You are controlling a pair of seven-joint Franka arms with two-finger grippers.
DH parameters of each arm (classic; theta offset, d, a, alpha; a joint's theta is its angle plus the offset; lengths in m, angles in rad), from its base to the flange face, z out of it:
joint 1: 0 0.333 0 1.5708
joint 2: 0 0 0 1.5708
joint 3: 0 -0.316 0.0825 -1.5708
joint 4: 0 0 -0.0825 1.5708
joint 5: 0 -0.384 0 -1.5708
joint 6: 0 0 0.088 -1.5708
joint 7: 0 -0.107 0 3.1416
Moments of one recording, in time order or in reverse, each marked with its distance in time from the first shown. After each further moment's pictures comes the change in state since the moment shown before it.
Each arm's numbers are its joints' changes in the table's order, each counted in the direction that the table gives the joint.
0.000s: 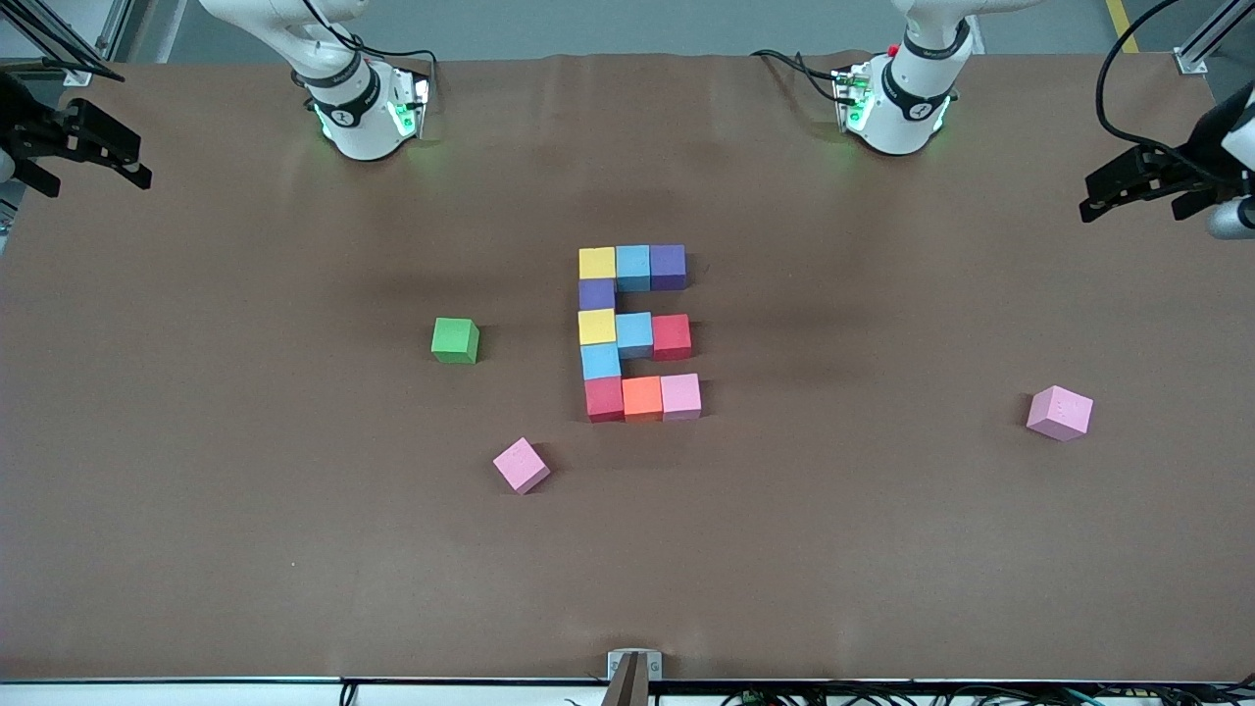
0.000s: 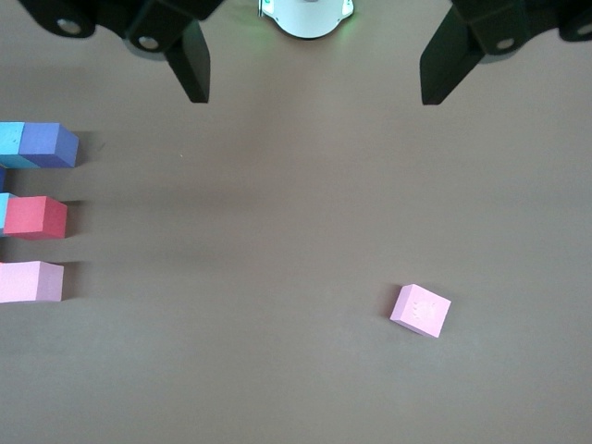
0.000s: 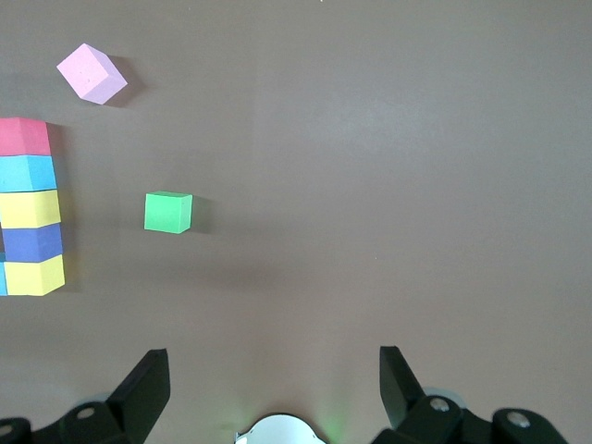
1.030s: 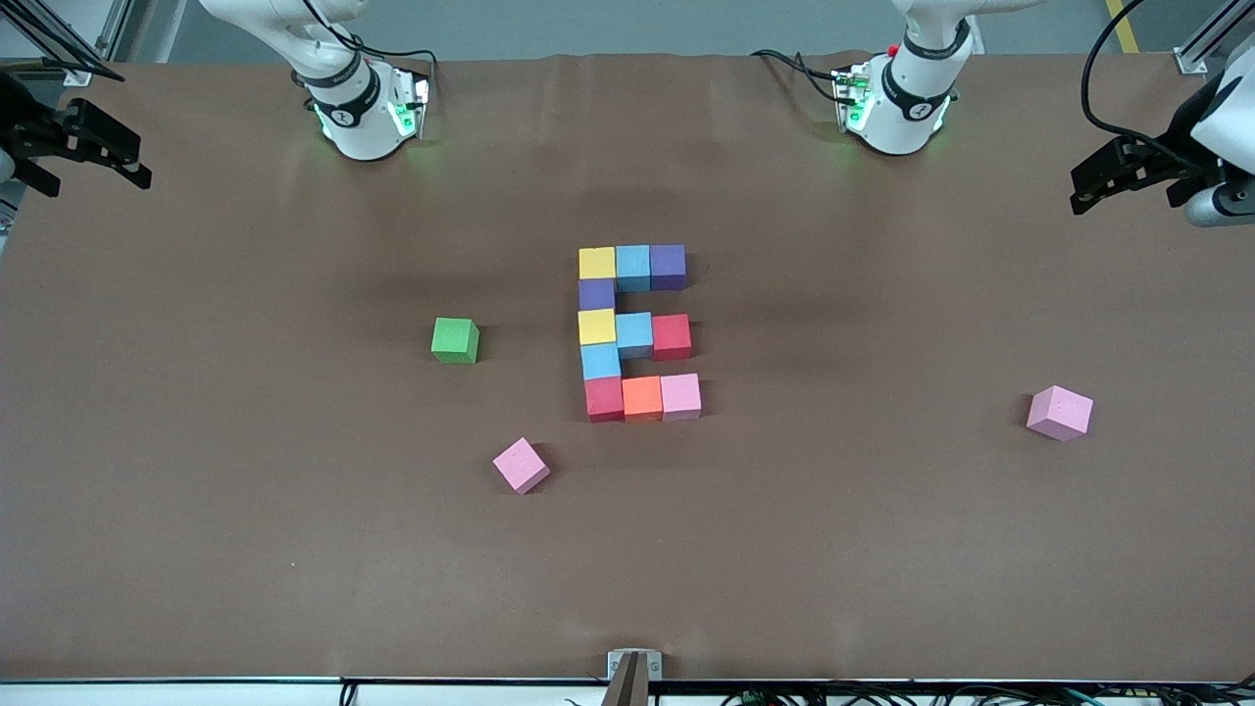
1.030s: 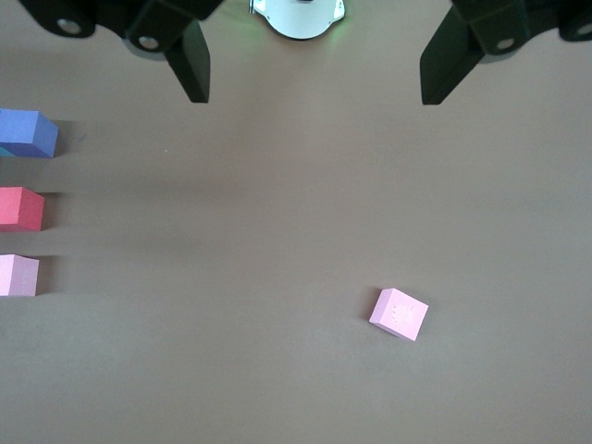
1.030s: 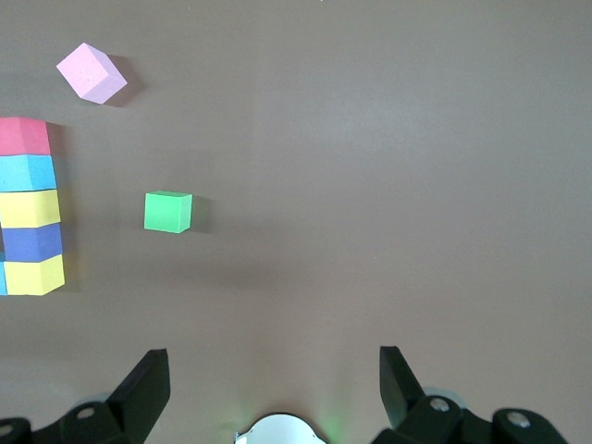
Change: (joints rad) left arm -0.007 0.025 0.026 -0.019 -0.058 0.002 0.053; right arm 0.000 0.000 0.000 0.000 0.000 -0.001 0.000
